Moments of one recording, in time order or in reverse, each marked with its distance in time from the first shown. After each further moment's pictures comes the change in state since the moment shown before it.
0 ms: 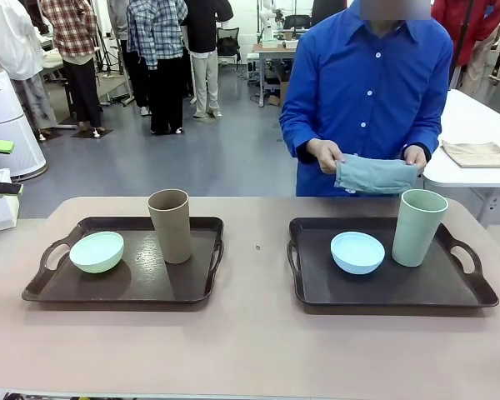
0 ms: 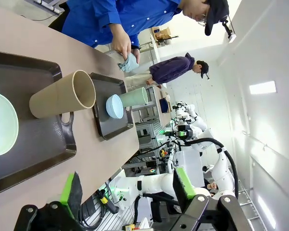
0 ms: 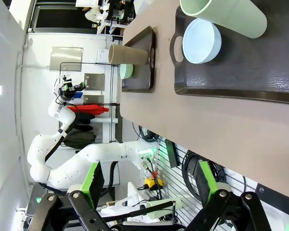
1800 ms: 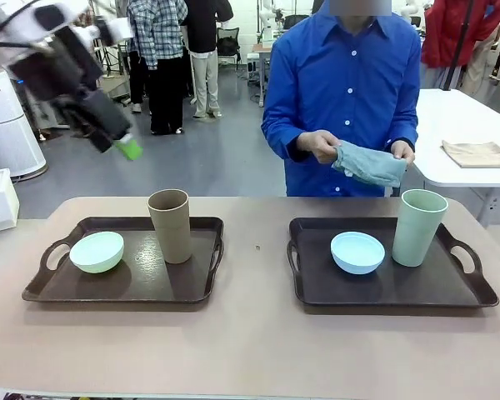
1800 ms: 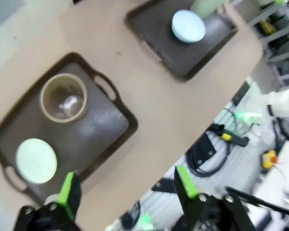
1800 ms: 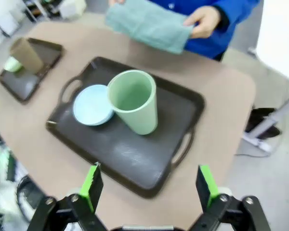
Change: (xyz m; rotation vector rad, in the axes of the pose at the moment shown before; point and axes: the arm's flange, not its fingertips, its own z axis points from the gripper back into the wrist) left arm -0.014 -0.233 -0.231 0.777 0.490 -0.716; right arm 0.084 0.051 0.000 -0.673 -0.139 0.800
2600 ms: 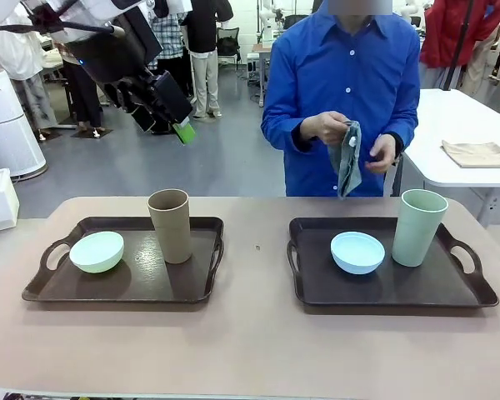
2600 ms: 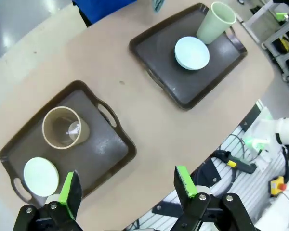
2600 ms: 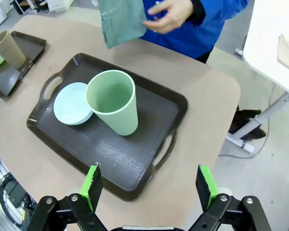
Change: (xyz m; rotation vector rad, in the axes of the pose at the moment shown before) left arm 0.032 -0.057 0.001 0.116 -0.087 0.016; right arm 0.005 -0.009 -0.007 -0.053 0.008 0.047
